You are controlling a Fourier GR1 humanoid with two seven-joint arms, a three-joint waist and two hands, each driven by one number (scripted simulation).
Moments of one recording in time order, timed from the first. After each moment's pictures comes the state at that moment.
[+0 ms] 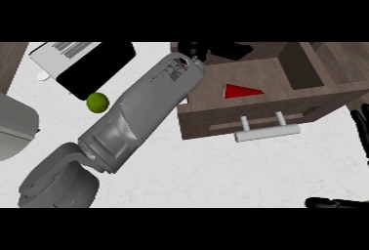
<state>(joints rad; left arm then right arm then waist) -1.43 0.00 -0.60 -0.35 0.52 0.74 -0.05 0.10 -0.05 -0.24 -2.13 -0.07 0.20 0.14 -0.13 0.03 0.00</state>
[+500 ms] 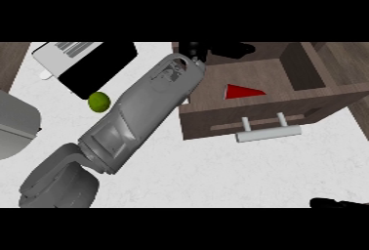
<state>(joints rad) -1.42 0.00 -0.60 -0.37 0.59 0.77 -0.08 0.10 -0.11 -0.24 -2.19 0.06 0.21 0.09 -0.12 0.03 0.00</state>
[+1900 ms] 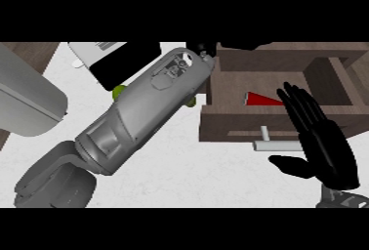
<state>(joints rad) -1.43 0.01 -0.59 -0.48 0.66 0.84 -0.07 -0.07 -0.23 0.11 -1.84 0.98 0.00 -0.02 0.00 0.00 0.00</state>
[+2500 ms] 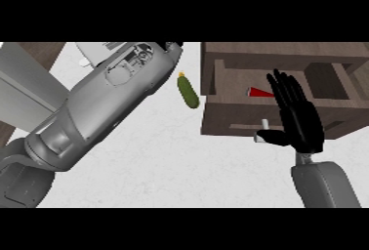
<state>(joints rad) -1.34 0.20 -0.62 -0.73 0.59 0.82 0.13 -0.26 -0.16 0.04 -1.43 1.08 -0.25 -0.08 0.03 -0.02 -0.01</state>
